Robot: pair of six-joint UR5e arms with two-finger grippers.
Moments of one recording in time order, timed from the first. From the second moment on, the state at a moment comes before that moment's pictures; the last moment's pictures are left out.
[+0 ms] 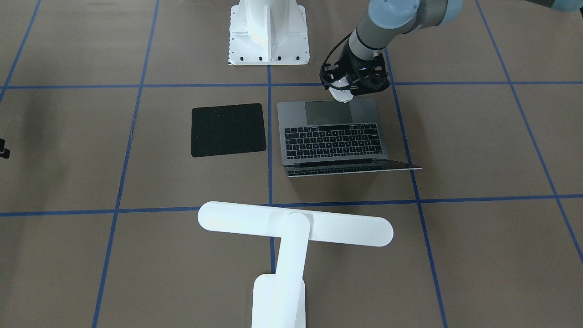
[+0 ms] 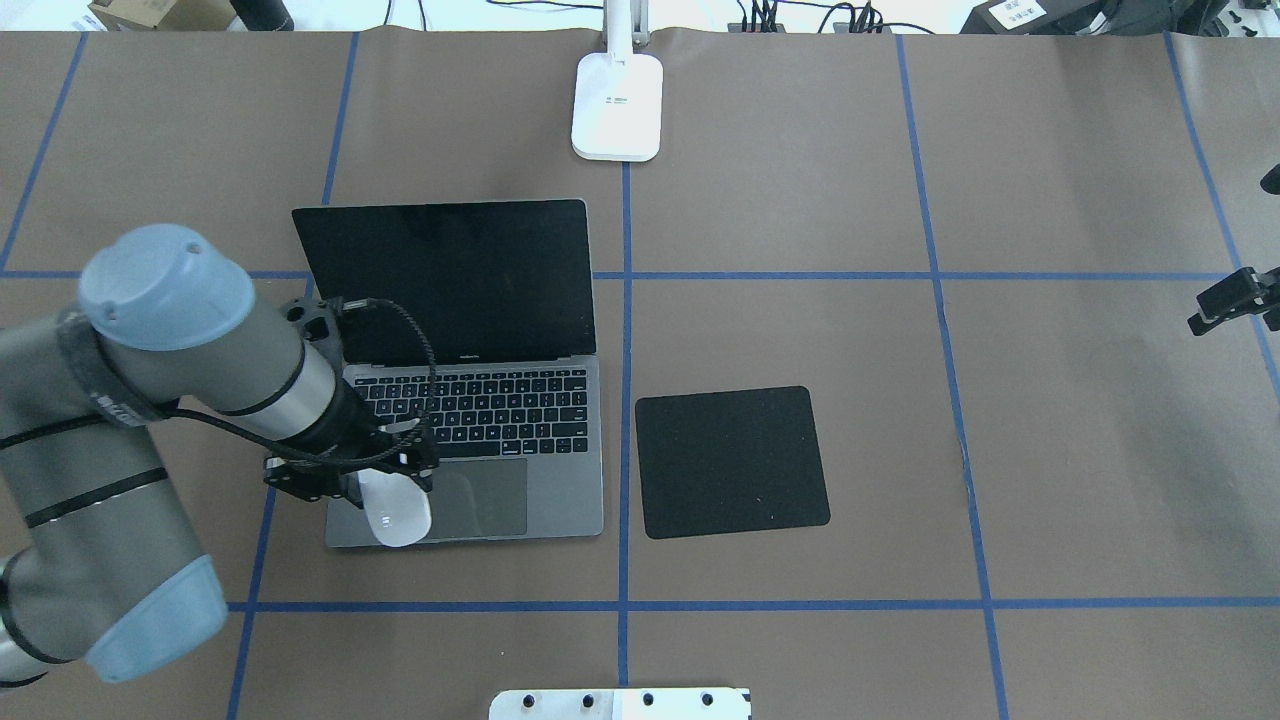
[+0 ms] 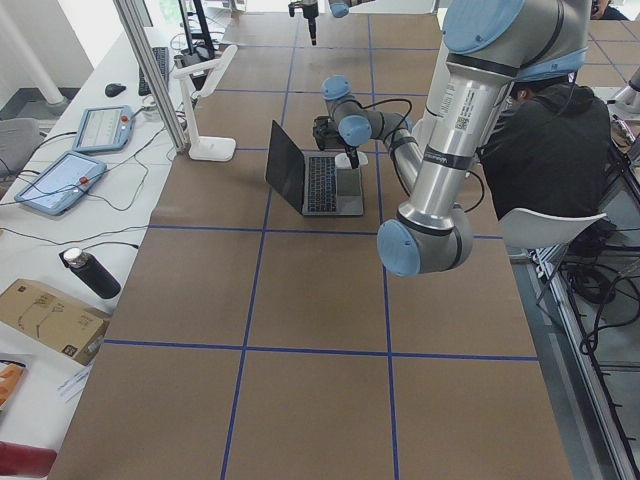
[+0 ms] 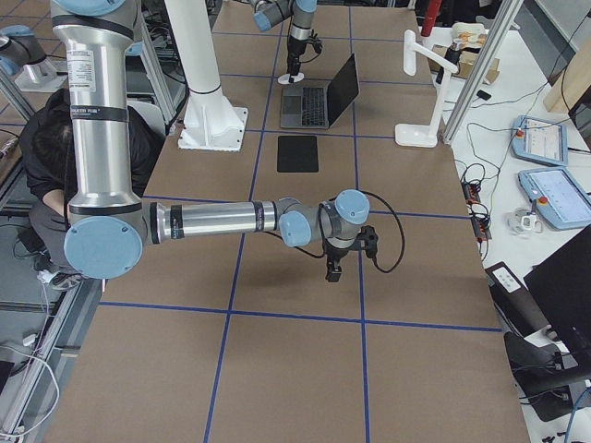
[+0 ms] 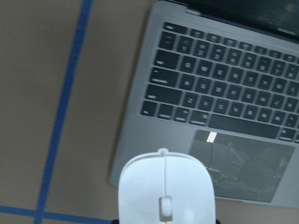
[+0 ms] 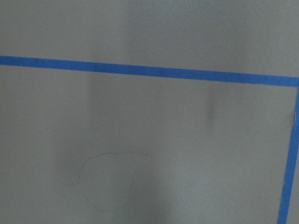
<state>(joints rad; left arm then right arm) -0.53 -2.03 -1.97 -1.53 -2.18 -1.47 1.24 -1.56 1.60 -1.40 2.35 0.32</state>
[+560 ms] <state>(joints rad) -0.46 -2.35 -1.68 -1.55 -2.12 -1.59 1.24 -1.56 1.60 -1.40 2.35 0.31</state>
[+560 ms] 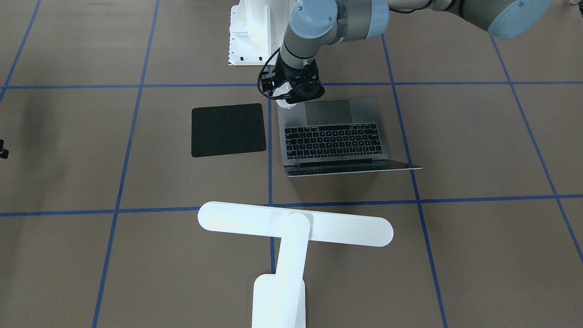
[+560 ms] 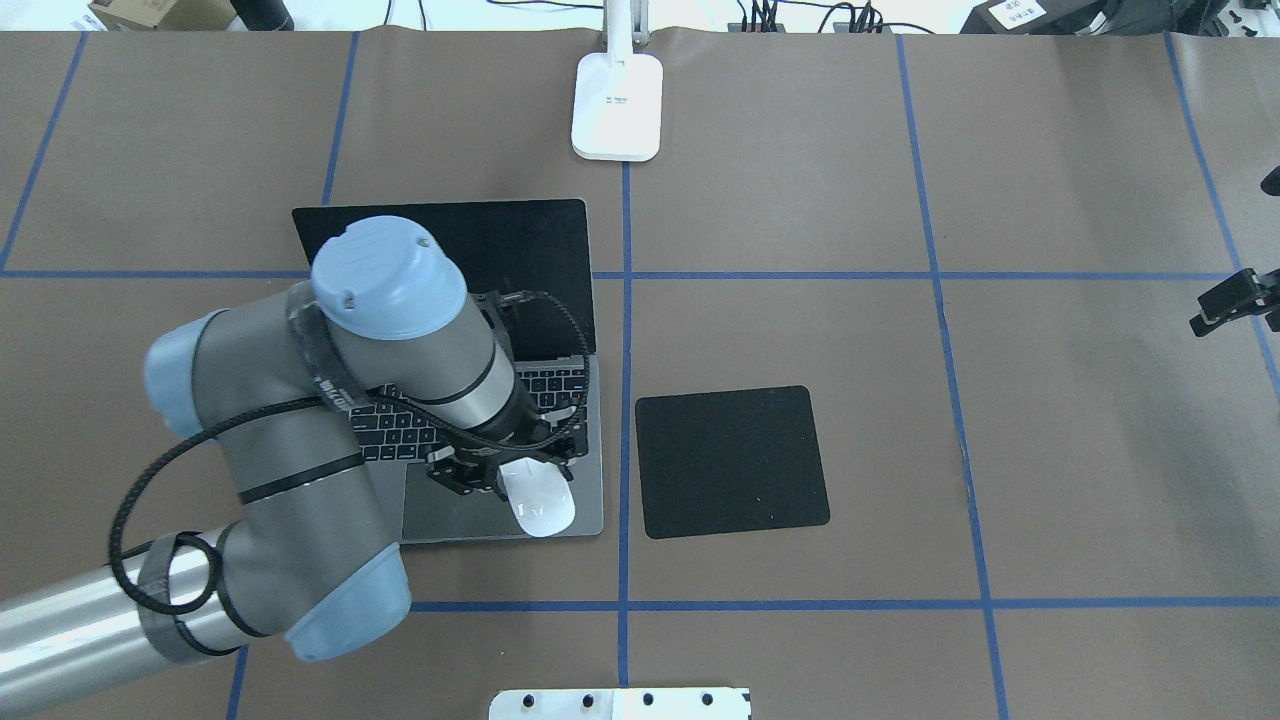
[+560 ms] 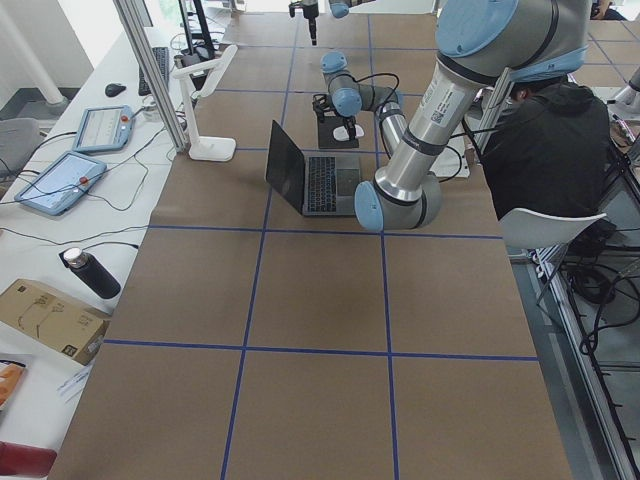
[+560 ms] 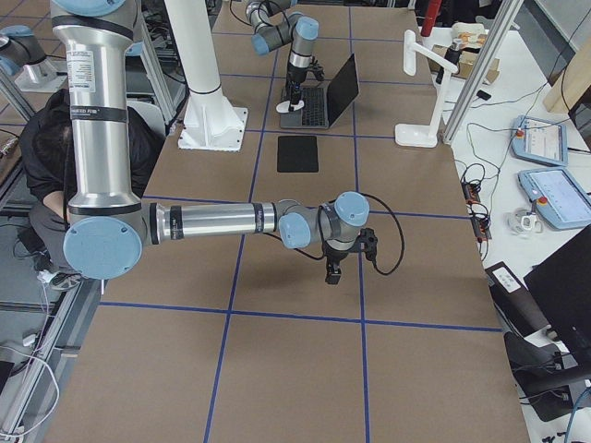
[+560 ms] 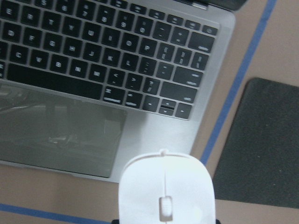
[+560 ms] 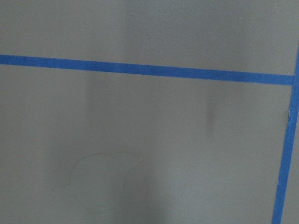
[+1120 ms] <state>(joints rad) -0.43 -2.56 -1.38 -1.65 -2.07 -1.61 1.25 -1.56 1.60 -1.42 2.31 0.31</state>
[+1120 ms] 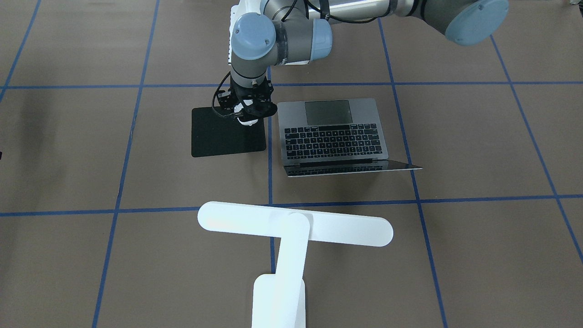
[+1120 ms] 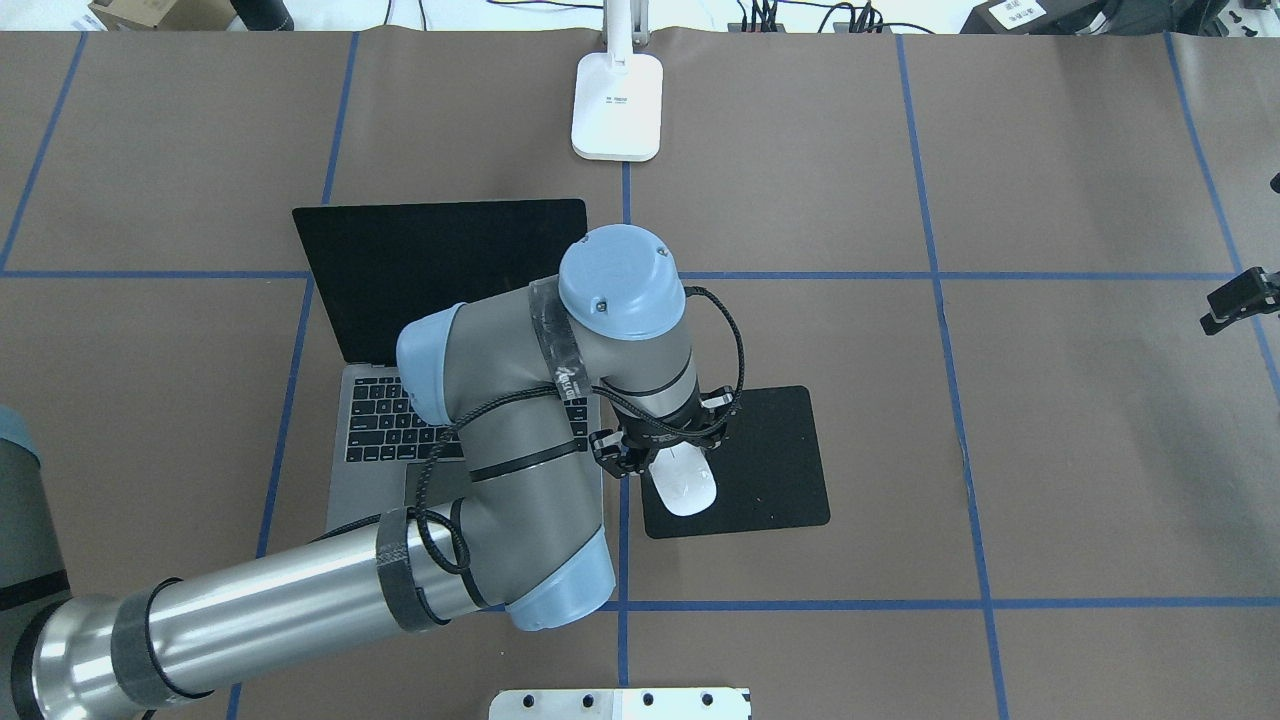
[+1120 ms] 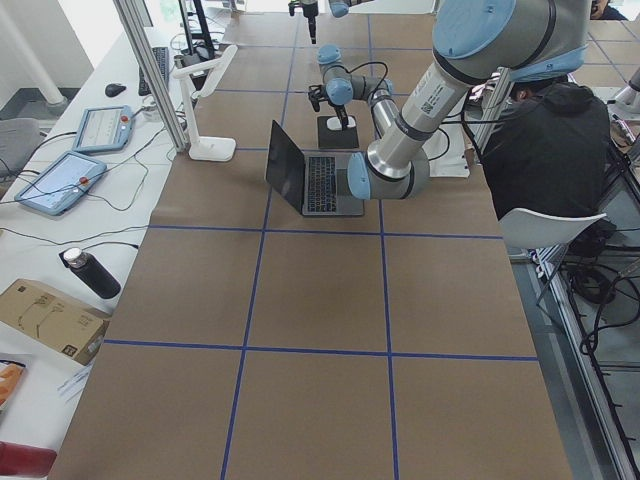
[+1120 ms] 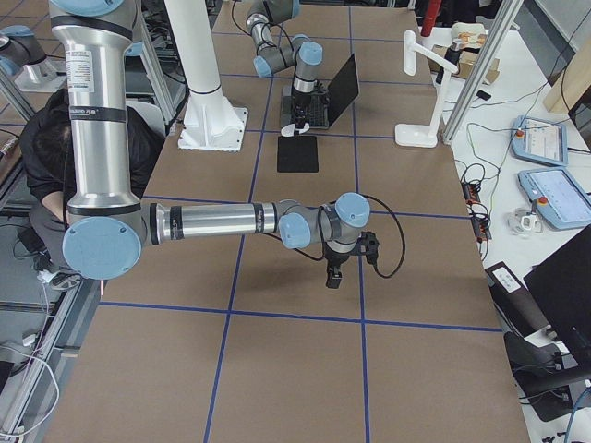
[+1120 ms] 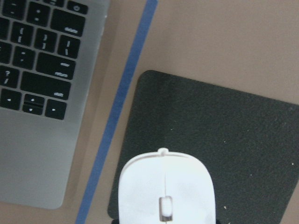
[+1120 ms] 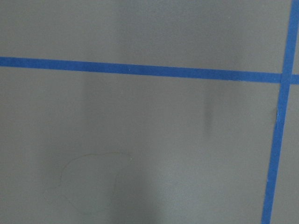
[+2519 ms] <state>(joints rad) -0.40 -2.65 -1.15 -1.76 -2.03 -1.61 1.26 -1.56 1.60 -1.42 2.31 0.31</state>
